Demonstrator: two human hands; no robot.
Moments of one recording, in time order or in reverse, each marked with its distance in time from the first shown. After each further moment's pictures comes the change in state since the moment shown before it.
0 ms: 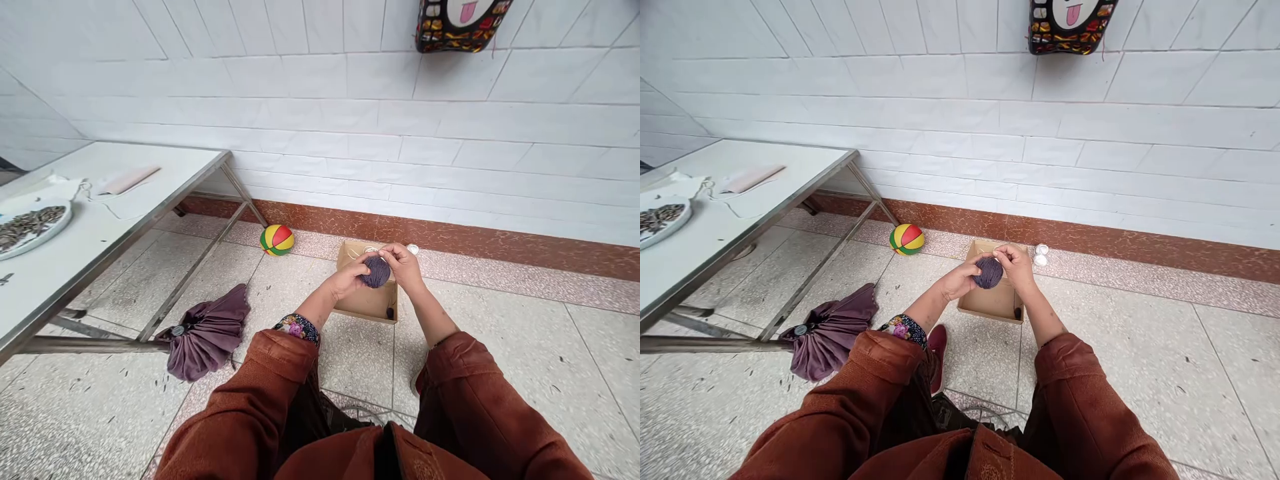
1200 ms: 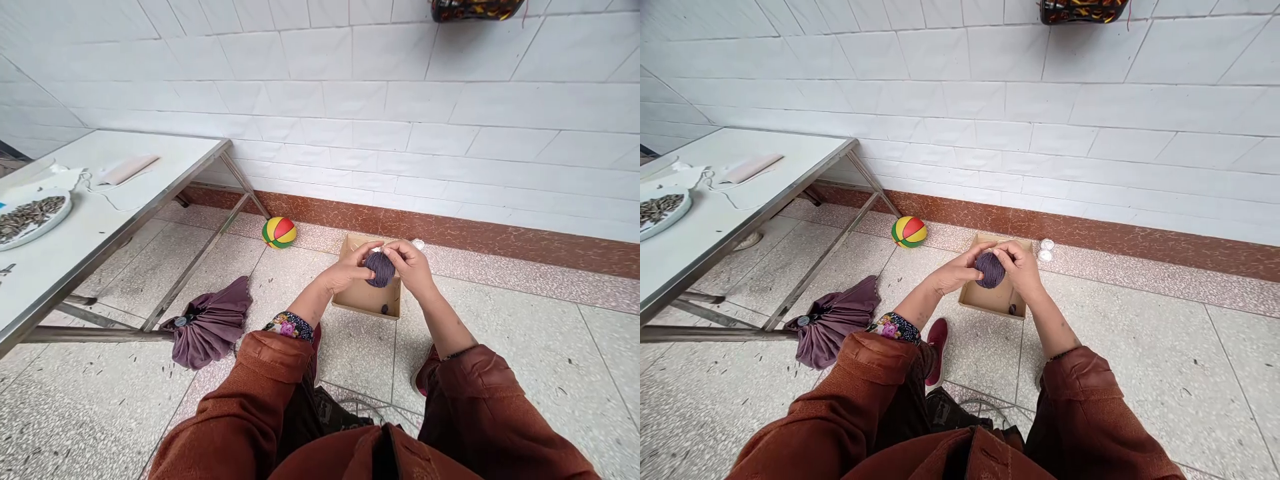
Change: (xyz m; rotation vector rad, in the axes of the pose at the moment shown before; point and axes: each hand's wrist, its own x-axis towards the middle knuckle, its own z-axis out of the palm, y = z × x) left_hand -0.008 0.018 -0.002 0.210 -0.082 0.173; right_hand -0.009 -0.037 -0.011 -0.036 -0.073 -0.069
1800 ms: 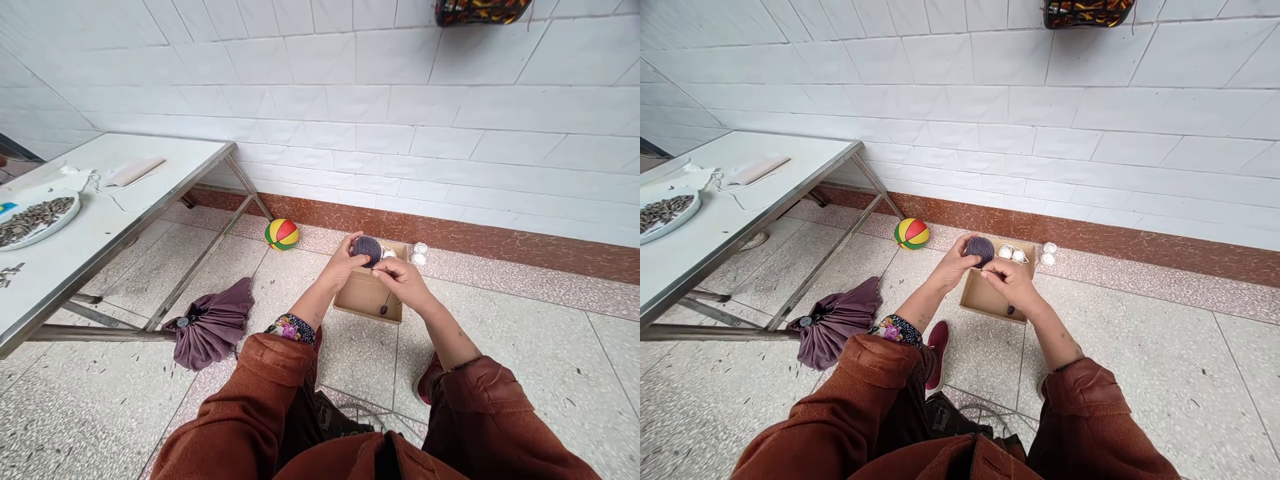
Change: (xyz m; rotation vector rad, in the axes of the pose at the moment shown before) left_hand 0.012 -0.003 -0.006 -0.017 0.454 0.074; right_hand -0.009 -0.010 0.005 -0.065 -0.305 -0.103
